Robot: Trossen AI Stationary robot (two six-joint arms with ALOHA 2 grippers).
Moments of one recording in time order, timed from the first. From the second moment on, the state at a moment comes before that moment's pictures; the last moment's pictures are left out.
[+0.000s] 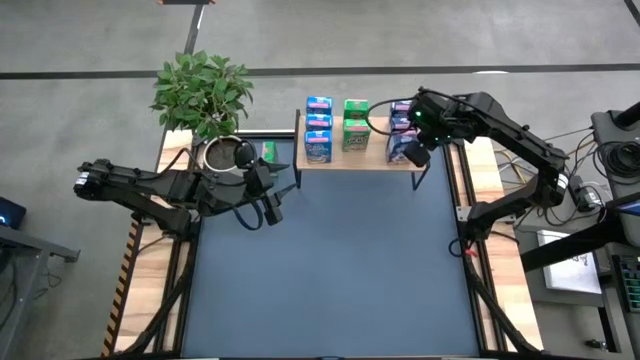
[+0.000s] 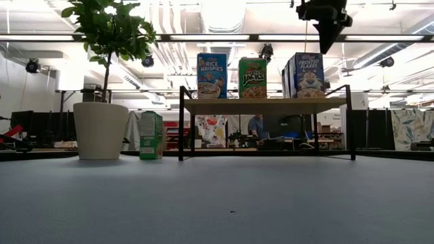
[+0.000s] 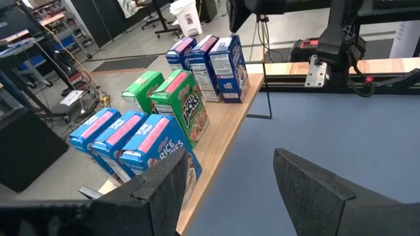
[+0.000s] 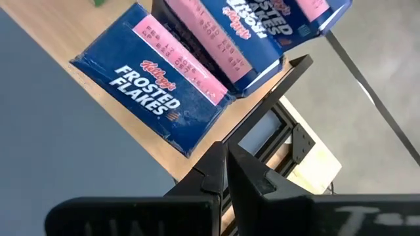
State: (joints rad) left arm -0.19 1.18 1.21 -0.43 -0.70 0.00; right arm -0.53 1.38 1.66 -1.51 0.32 0.12
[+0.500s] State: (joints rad) left arm -0.19 1.18 1.21 -0.43 -0.70 0.00; right arm -0.53 1.38 1.66 -1.51 0.25 0.14
